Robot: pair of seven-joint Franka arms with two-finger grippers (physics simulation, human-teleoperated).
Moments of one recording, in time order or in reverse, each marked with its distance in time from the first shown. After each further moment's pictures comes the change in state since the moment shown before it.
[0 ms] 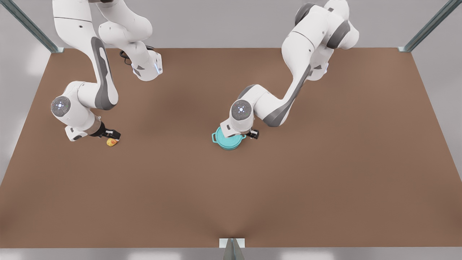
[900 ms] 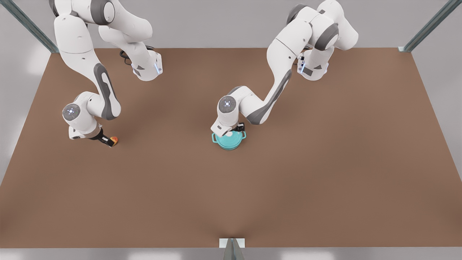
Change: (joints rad) left arm -0.121 0.055 0.003 -0.147 0.021 0.295 -0.532; right arm -0.132 0.224 -0.016 -0.155 -0.001 0.454 0.151
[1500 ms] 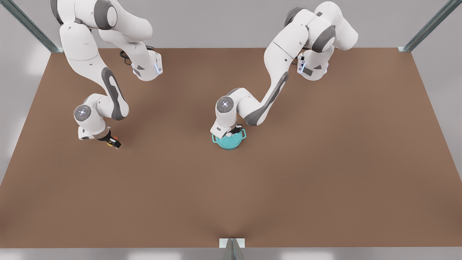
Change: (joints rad) left arm -0.009 0.035 0.007 0.005 0.038 0.048 -0.127; right arm 0.011 0.050 0.037 -0.039 0.001 0.107 0.068
